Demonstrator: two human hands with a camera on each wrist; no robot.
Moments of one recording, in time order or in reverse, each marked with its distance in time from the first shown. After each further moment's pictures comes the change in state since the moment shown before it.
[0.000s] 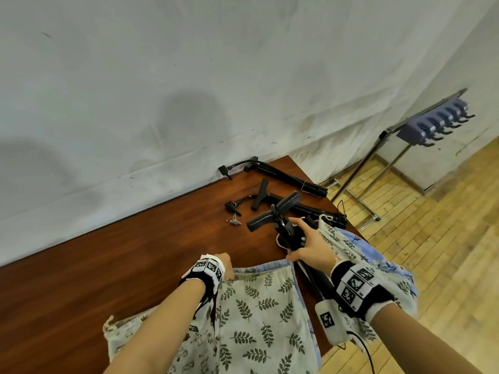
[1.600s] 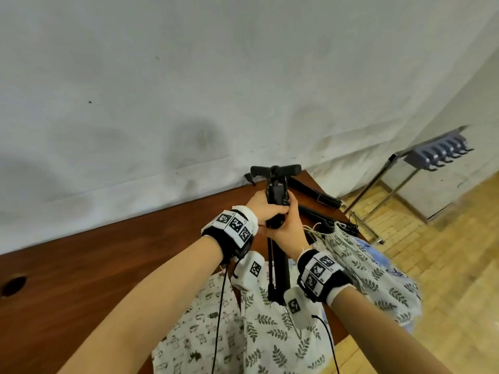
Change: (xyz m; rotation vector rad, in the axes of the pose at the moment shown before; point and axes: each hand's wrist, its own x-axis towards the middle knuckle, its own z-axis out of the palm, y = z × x) left_hand -0.144 0.016 -0.110 -1.111 0.369 0.435; right_hand -0.018 -0.088 0.112 0.200 0.241 -0.303
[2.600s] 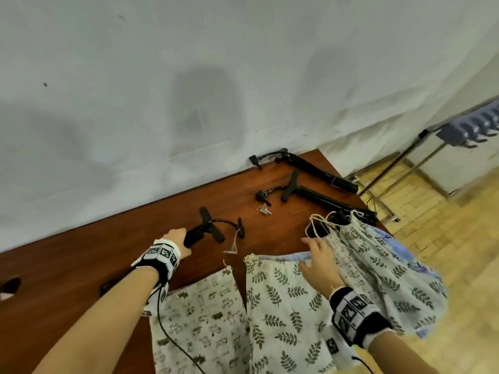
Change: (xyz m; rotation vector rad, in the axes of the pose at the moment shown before) left_hand -0.001 -0.173 -0.141 1.055 -0.018 -0.524; right_hand -0.023 0.099 -0.037 -0.719 -0.164 0.261
